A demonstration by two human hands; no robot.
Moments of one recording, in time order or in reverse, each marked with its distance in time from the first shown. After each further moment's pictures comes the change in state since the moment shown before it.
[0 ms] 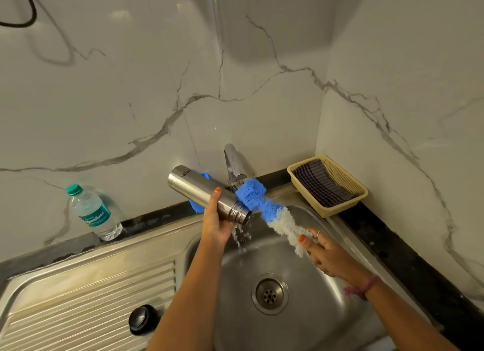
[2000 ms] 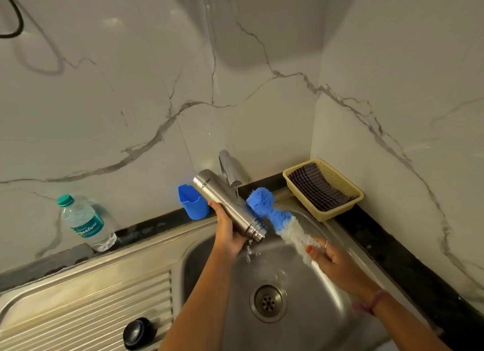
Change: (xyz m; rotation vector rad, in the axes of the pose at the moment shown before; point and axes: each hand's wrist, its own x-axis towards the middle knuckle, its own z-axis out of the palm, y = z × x) left_hand 0.005 -0.031 0.009 0.129 -0.054 -0.137; right_hand -0.014 0.018 -0.010 -0.154 0.154 -0.107
